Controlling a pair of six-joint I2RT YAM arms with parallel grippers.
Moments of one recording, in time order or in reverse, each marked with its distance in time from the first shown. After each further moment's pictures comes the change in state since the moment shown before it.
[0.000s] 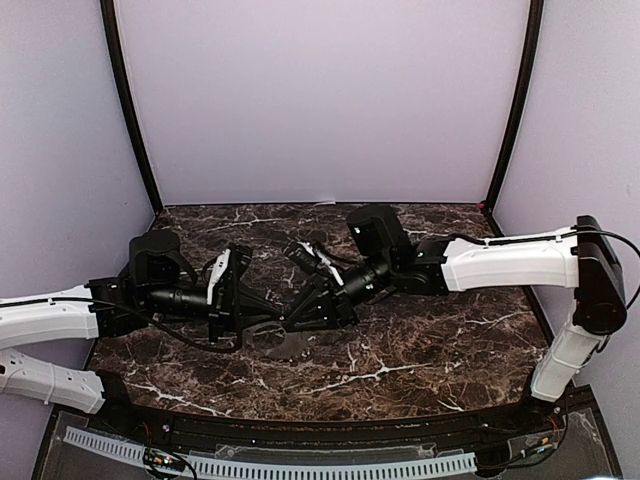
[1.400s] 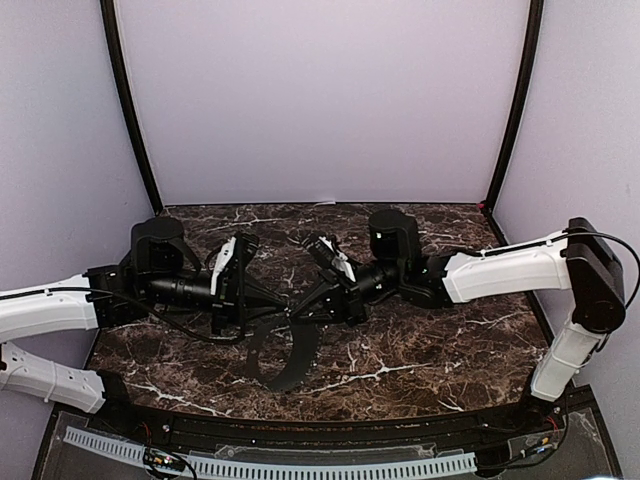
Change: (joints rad) left arm -0.023 0.032 0.098 -0.072 -0.010 0.000; right arm -0.043 0.002 -0.151 0.427 -0.116 0.192
